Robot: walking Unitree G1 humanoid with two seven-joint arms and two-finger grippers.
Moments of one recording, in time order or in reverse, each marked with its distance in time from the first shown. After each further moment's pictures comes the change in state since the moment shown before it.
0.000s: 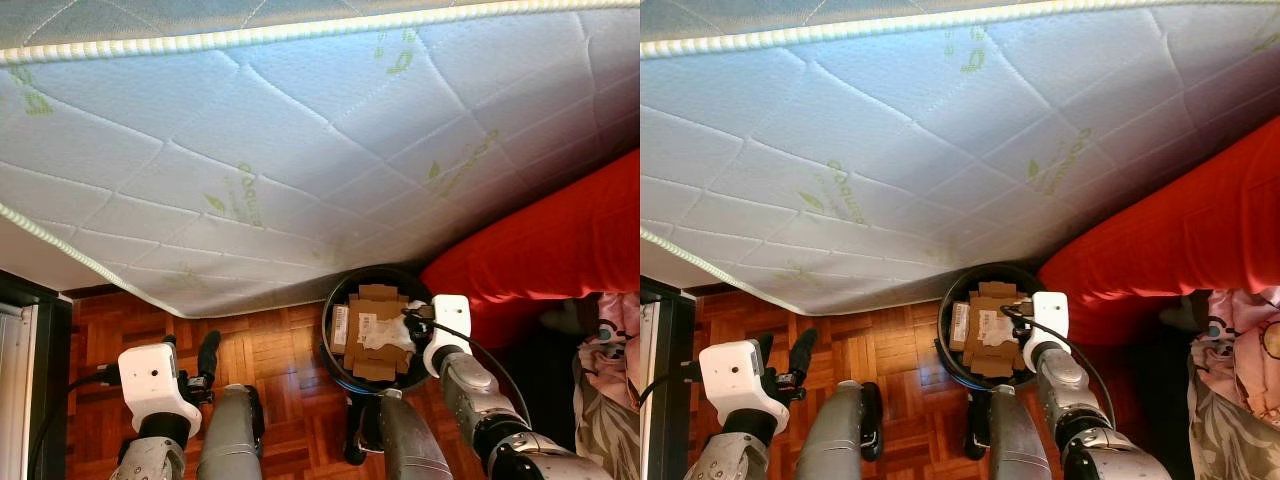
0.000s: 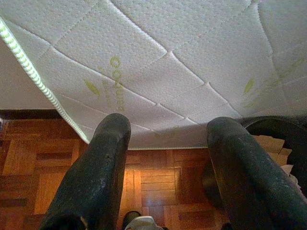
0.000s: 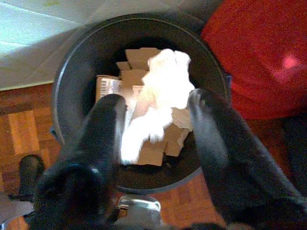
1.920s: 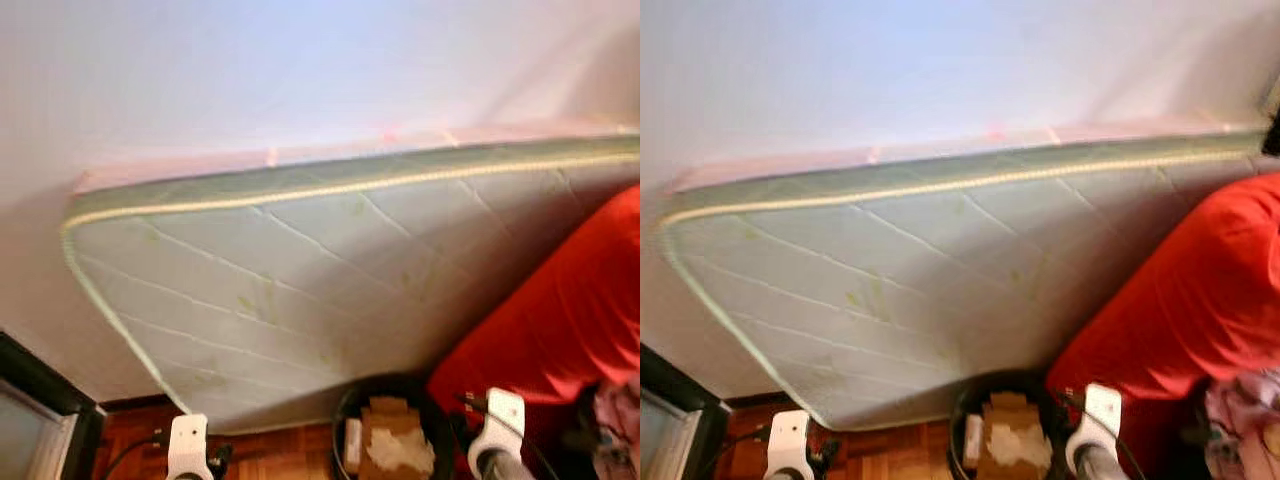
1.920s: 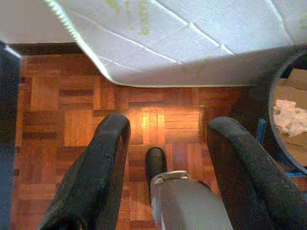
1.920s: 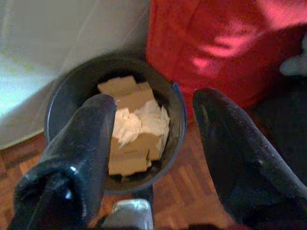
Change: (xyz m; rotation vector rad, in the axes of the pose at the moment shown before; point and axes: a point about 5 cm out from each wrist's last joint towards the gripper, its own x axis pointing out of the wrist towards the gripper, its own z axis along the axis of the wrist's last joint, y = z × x) left arm 0.011 0.033 -0.172 0.068 0.699 0.053; right arm -0.063 -0.054 -0.122 0.212 0.255 -0.249
